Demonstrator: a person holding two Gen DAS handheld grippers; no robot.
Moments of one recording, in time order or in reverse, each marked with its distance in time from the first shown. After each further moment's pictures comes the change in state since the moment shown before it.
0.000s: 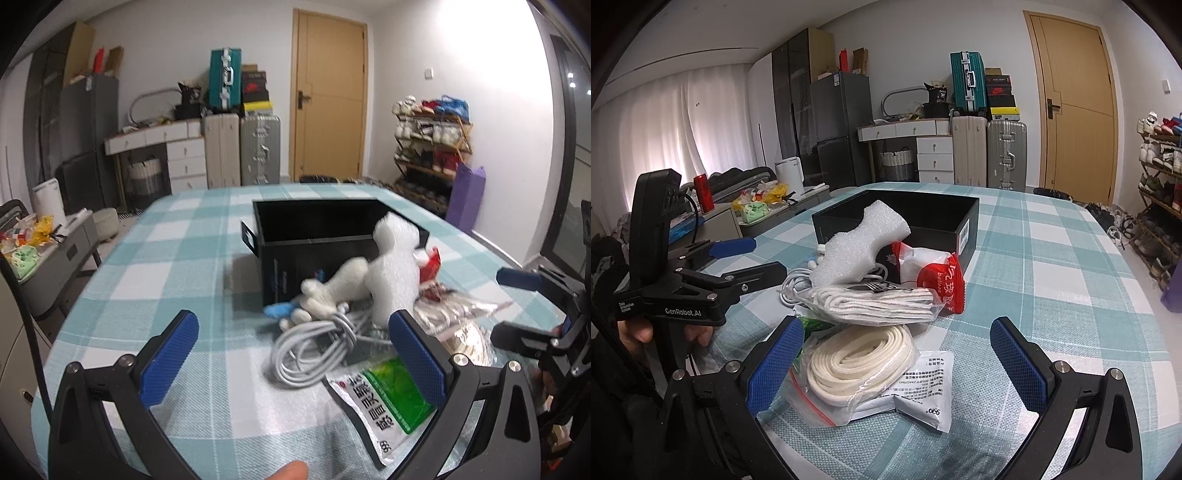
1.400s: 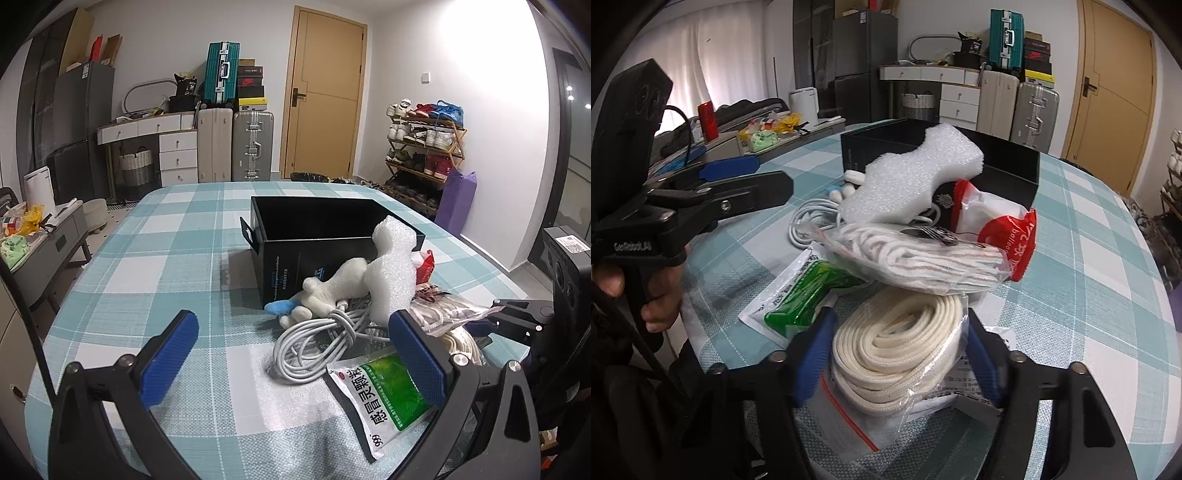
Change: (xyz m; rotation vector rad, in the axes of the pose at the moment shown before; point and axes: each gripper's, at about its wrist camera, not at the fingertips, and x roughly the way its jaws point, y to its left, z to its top) left arm 0.001 0.015 -0.002 -0.025 0.027 -0.063; right arm 0.055 0.041 -0.006 -0.121 0.254 0.032
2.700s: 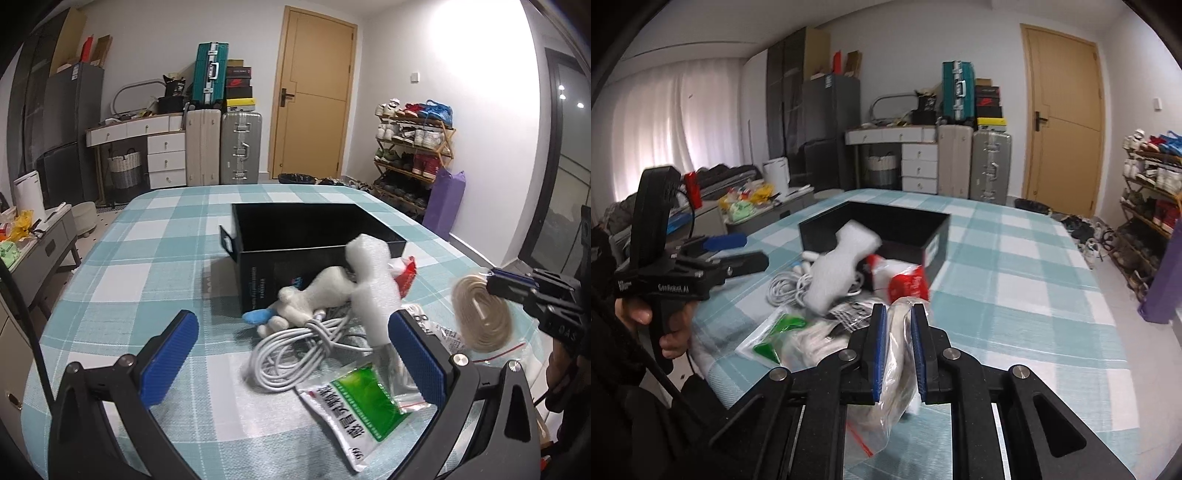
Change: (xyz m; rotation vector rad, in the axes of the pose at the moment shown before) left arm 0.001 -0.016 0.010 0.017 0.009 -0.048; right arm -0.091 -0.048 -0.019 0.119 -0.277 -0.120
